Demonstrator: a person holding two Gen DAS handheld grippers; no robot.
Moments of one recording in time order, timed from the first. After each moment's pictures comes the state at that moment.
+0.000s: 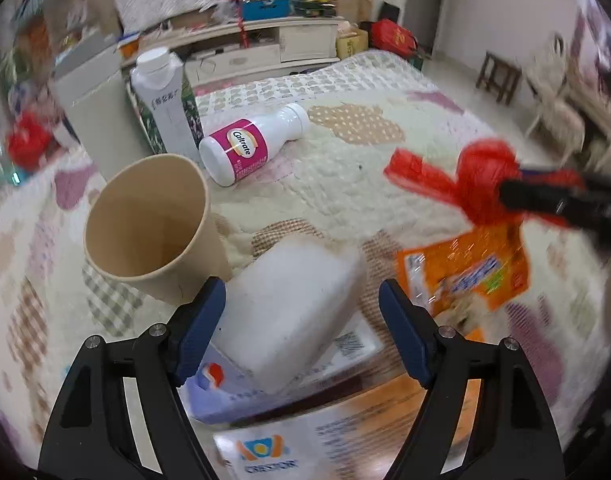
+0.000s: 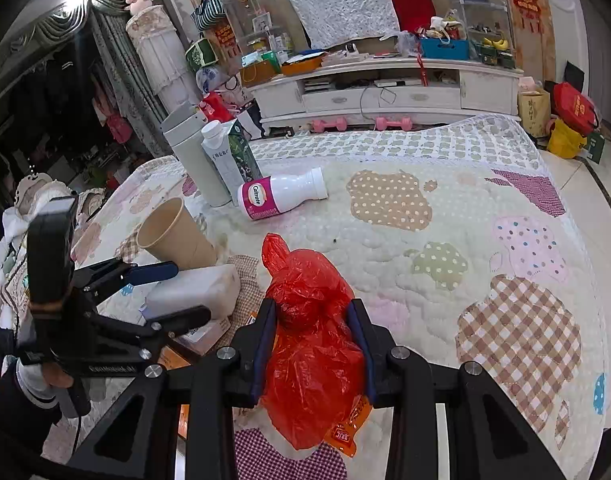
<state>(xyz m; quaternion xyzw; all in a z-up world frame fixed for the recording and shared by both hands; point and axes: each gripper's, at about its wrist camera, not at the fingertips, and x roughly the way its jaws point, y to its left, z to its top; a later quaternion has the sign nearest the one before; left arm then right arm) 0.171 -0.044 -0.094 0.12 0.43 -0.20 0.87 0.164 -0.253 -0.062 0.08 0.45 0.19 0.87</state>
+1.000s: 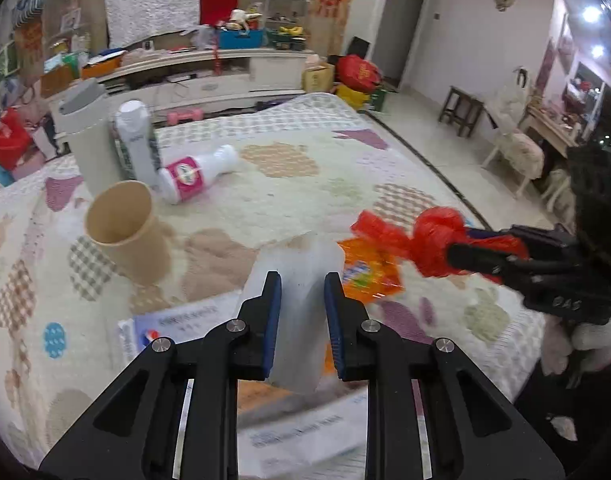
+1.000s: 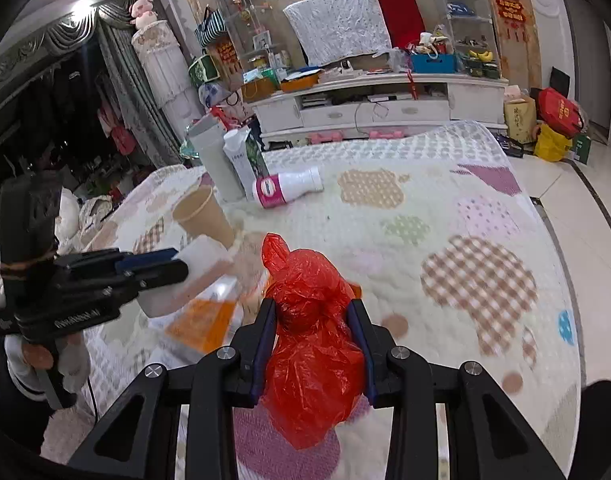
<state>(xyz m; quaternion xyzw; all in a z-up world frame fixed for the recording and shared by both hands) 0.089 -0.064 -0.029 0.04 0.40 -0.27 0.87 0.072 -0.286 -0.032 0.09 0.42 0.18 0.88</state>
